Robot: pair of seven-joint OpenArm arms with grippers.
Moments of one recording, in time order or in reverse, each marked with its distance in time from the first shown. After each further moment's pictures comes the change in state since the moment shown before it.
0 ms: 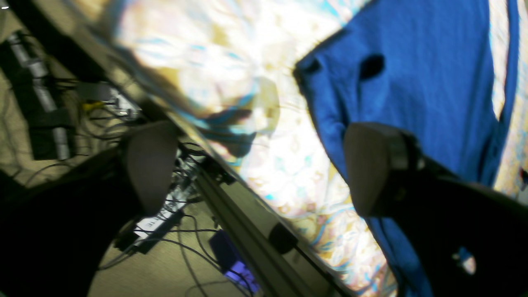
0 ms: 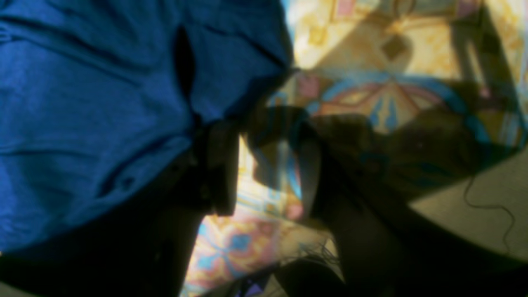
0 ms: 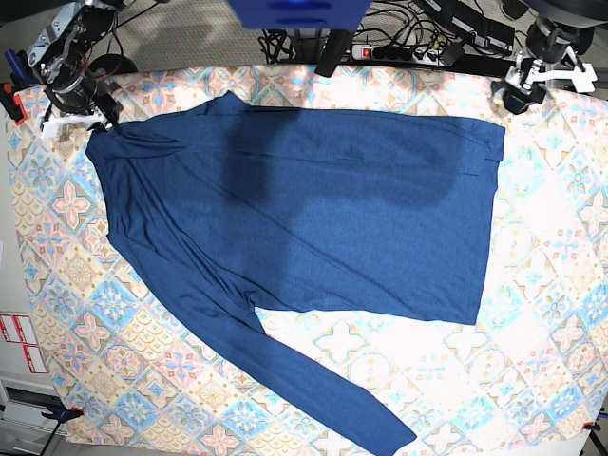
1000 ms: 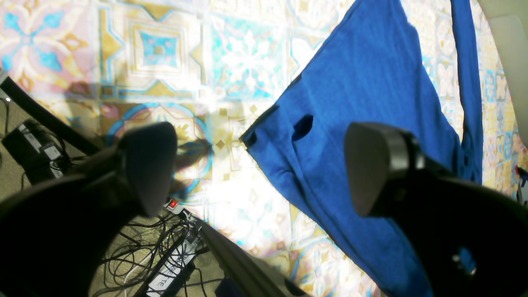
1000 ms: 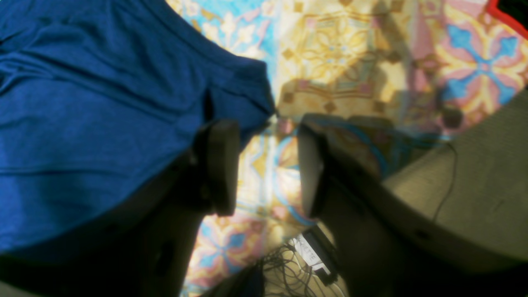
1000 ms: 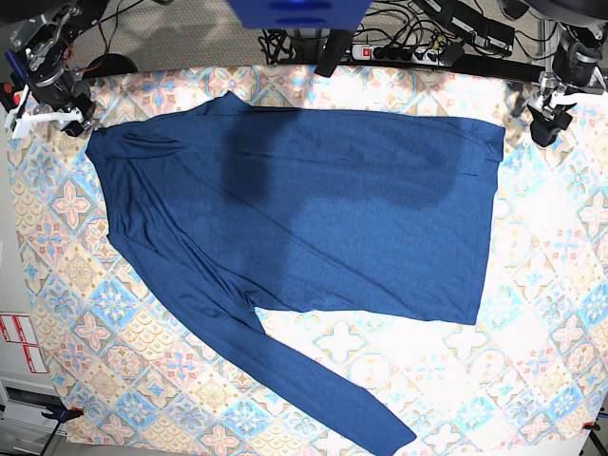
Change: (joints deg) left arm -3.0 -1.7 -2.8 9.9 0.4 -0.1 0.3; right arm -2.7 -2.3 4.8 13.7 0.1 0.2 -0.2
